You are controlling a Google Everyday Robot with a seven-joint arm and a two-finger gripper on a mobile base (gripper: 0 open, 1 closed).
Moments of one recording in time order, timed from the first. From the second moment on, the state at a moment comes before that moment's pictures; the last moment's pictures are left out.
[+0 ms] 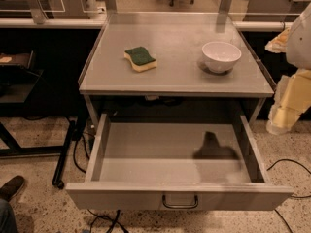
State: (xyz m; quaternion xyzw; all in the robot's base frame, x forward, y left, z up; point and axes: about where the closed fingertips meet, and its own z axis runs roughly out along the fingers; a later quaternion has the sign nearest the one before) arm 0.438 -0.217 0.976 -0.60 0.78 -0.03 0.16
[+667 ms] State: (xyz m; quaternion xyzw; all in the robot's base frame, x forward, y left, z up) arm 0.505 -0.166 0.977 -0.59 0.79 -0.03 0.16
